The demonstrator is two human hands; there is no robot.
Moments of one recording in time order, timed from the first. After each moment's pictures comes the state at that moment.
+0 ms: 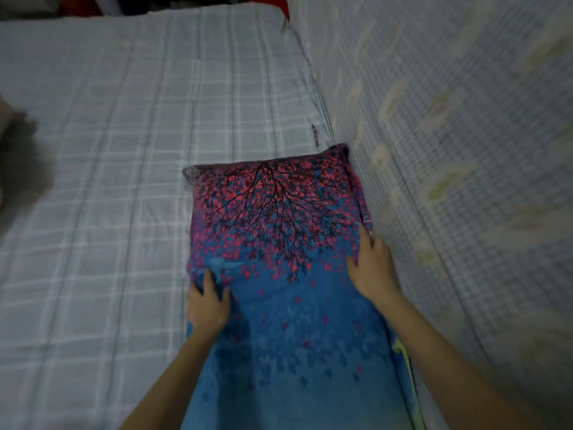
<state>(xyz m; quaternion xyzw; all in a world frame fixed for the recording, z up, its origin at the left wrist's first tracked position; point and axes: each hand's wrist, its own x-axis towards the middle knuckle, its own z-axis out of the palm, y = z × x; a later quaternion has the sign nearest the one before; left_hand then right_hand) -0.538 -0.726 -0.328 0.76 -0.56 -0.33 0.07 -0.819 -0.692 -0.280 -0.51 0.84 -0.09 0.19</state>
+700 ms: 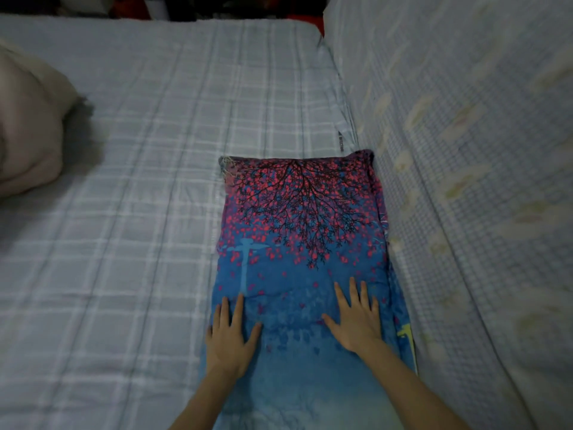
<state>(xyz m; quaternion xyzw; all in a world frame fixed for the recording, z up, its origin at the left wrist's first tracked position) -0.501 -0.607 -0.339 0.69 -0.66 -0.29 0.05 -0.748 -0.602 -0.327 -0.60 0.75 0.16 0.22</state>
